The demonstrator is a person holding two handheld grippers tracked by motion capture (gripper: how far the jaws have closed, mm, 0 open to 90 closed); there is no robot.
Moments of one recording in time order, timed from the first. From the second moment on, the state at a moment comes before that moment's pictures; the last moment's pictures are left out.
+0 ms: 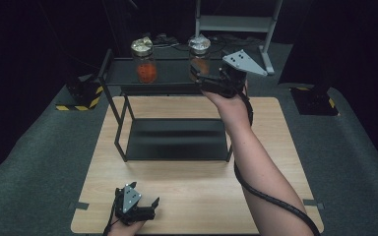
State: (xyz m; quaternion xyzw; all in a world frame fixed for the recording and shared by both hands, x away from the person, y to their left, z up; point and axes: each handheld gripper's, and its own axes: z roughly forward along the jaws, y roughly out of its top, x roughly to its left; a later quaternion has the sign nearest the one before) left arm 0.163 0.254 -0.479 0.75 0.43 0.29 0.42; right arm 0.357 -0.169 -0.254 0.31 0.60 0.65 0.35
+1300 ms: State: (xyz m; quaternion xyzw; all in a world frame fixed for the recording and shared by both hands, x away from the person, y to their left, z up) left arm 0.161 0.249 -0.479 0.75 0.43 0.30 0.42; right arm 0.282 -0.223 -0.307 0.28 0.61 0.66 0.34
